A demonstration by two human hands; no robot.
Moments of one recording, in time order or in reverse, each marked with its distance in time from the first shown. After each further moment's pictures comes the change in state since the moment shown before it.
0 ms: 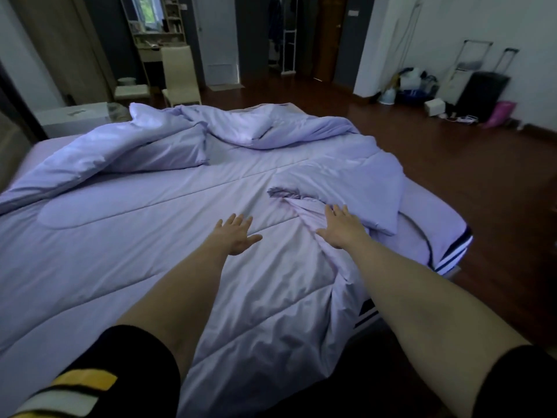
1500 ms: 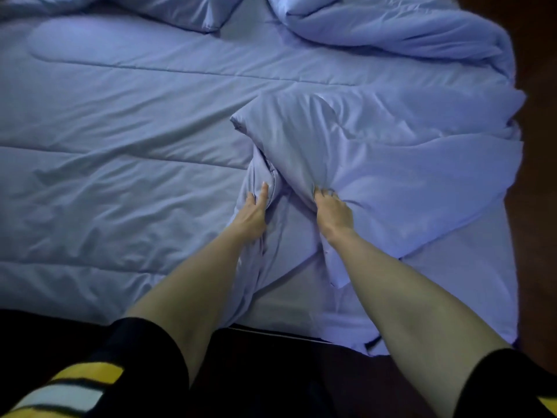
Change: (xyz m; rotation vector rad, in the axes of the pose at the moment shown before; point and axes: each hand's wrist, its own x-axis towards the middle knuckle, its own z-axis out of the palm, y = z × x) left_hand 0.336 0.310 0.092 -0.657 -0.034 -0.600; right_hand 0.351 0.271 0.115 0.013 -0.091 -0.574
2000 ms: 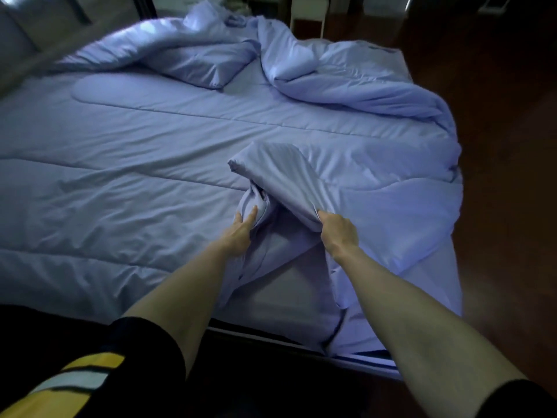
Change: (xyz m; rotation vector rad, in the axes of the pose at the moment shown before) left_hand -0.089 0.055 0.010 -0.013 0.056 0.021; right_hand -0.097 0.077 -0.078 0.026 0.067 -0.045
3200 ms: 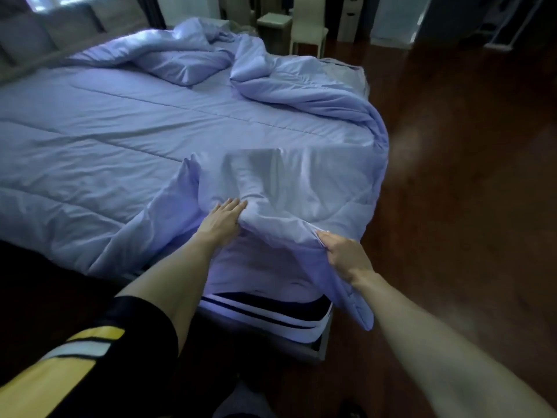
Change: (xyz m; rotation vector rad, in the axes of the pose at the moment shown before) left_hand -0.092 0.316 0.172 0.238 0.338 0.030; right_hand -0.174 0.396 -0.041 0.083 0.004 -0.364
